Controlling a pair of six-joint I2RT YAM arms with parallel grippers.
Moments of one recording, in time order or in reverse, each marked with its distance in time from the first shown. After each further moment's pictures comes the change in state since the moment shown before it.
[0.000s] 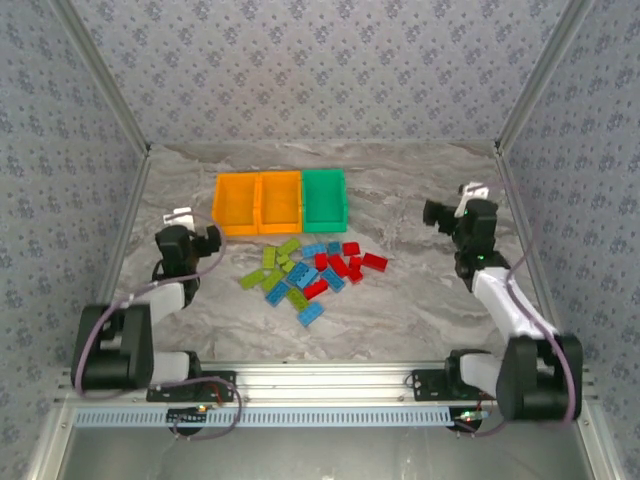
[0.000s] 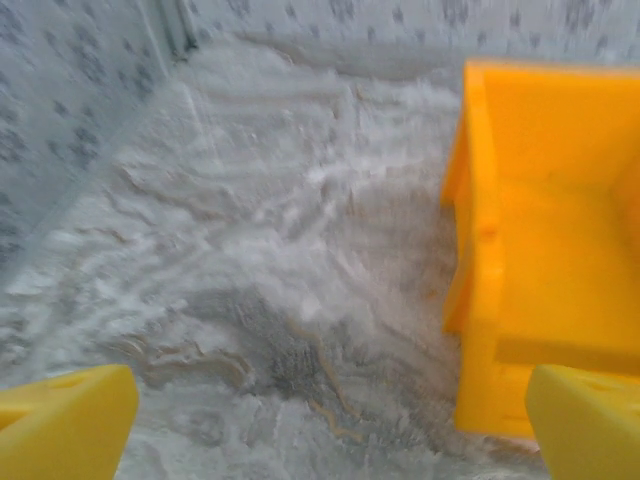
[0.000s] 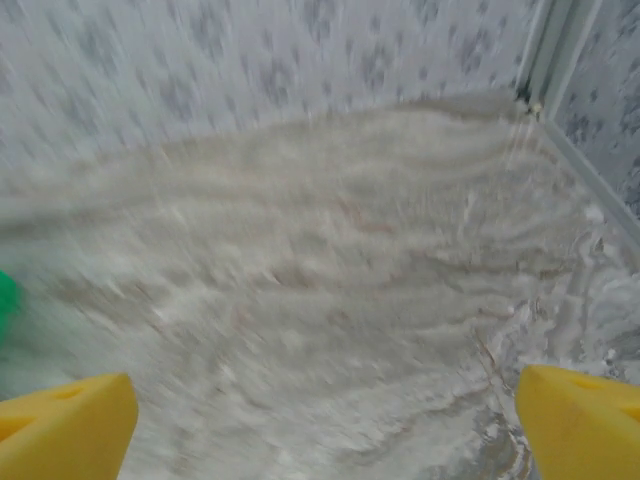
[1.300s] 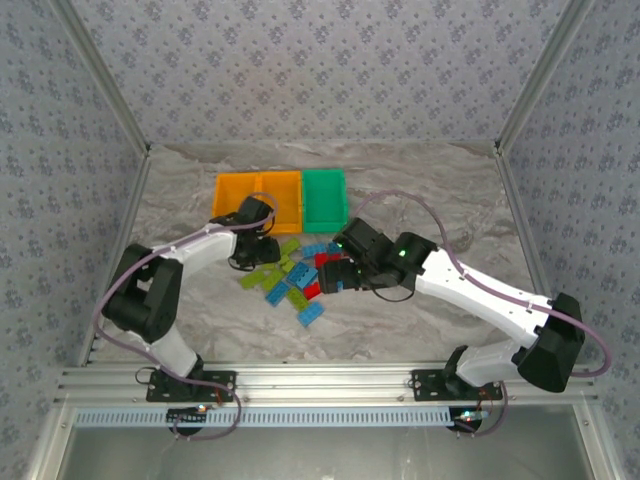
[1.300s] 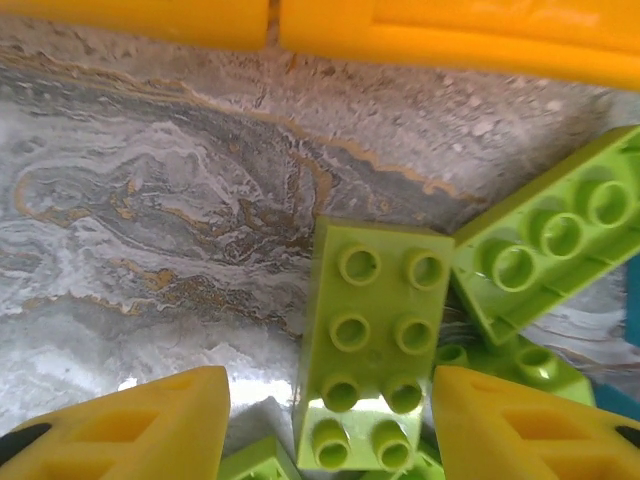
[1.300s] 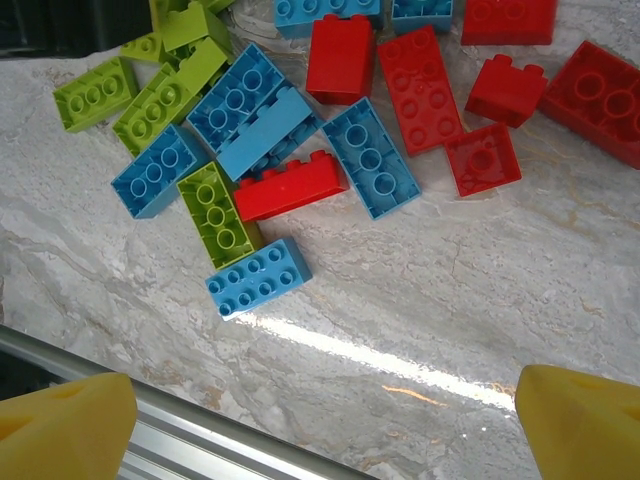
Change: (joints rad) left arm -0.432 0.439 0.570 -0.962 0.193 -0.481; right arm 0.920 0.230 0.491 -0.983 -0.019 0.528
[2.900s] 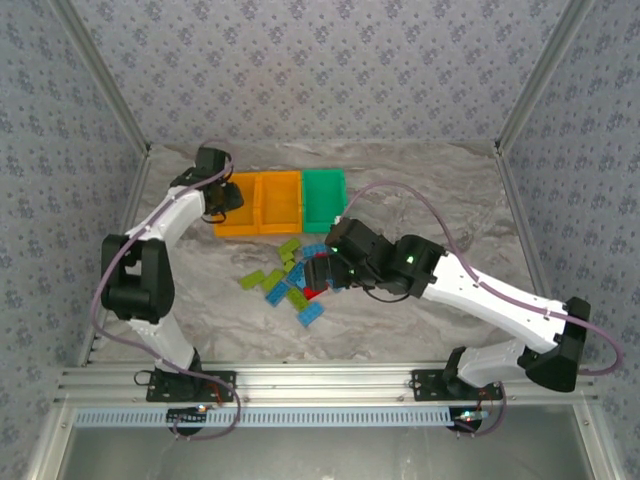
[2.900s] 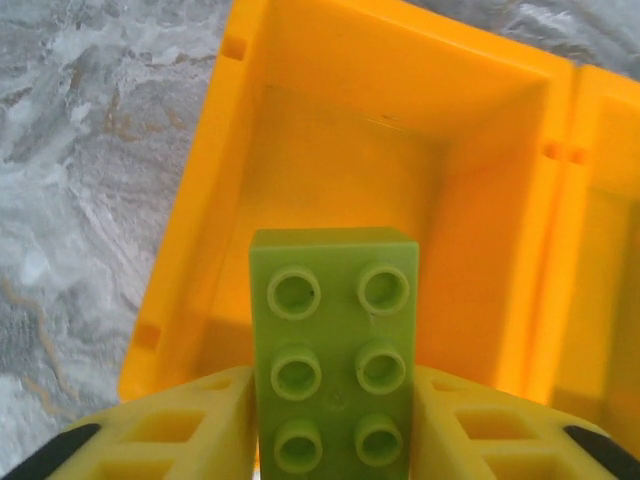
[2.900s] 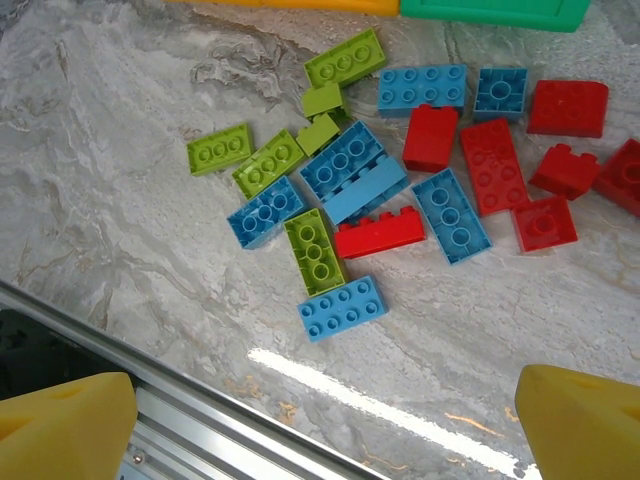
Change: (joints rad) left arm 0.290 0.098 0.366 -0.031 -0.050 0.116; right arm 0.119 -0.032 0.128 -0.005 0.097 0.036
